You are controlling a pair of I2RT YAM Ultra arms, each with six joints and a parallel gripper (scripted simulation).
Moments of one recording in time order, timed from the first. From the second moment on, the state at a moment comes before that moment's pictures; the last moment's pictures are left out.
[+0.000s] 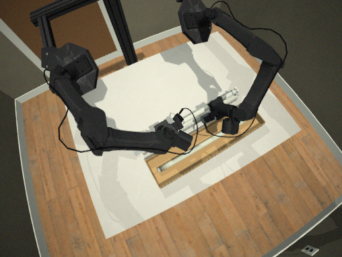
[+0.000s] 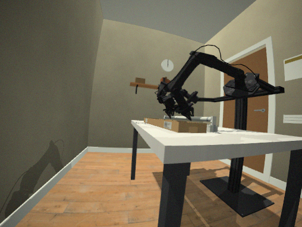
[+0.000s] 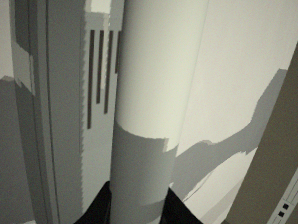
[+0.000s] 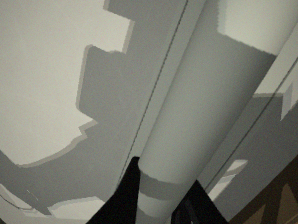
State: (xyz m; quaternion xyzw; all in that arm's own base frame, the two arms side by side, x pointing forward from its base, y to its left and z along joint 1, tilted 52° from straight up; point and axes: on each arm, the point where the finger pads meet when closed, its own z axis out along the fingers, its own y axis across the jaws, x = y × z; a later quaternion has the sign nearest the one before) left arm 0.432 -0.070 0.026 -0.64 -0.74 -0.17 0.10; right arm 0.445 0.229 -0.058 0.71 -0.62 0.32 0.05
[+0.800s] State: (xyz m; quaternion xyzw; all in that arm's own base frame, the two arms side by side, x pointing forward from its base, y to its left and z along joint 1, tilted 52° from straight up) left arm 0.442 -0.073 0.027 -0.63 -0.75 -0.16 0.10; right arm 0.445 0.229 -0.058 0.71 -0.63 0.31 0.08
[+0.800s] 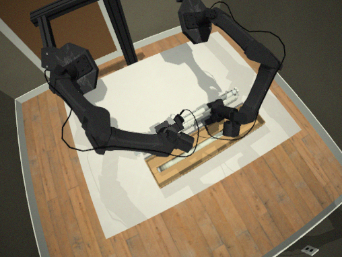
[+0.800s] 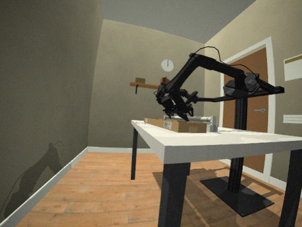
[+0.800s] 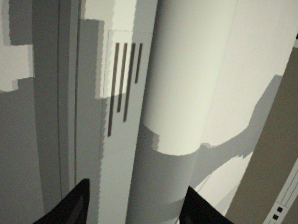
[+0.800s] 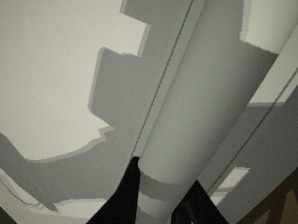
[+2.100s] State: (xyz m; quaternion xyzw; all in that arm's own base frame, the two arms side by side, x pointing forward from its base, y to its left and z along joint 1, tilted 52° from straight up) left arm 0.446 -0.077 0.049 -0.63 -0.76 -0.16 0.09; right arm 0.448 0.243 -0.037 0.70 -0.64 0.31 0.06
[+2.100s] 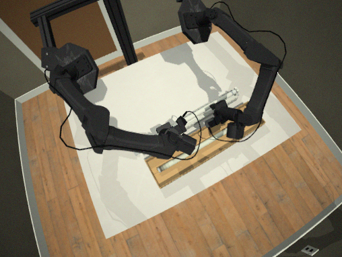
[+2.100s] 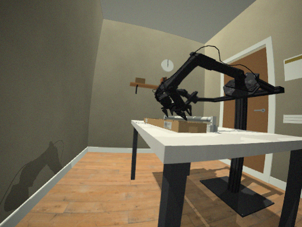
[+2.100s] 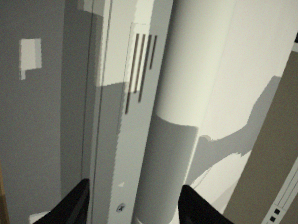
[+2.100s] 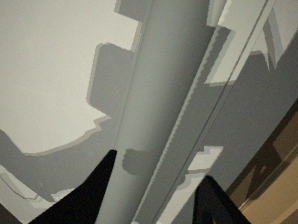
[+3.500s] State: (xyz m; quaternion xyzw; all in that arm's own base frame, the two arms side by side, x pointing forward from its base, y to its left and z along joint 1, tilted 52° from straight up) left arm 0.440 -0.094 0.076 -0.63 -0.75 -0.16 0.10; right arm 0.433 0.261 -0.013 0.70 -0.64 0.31 0.05
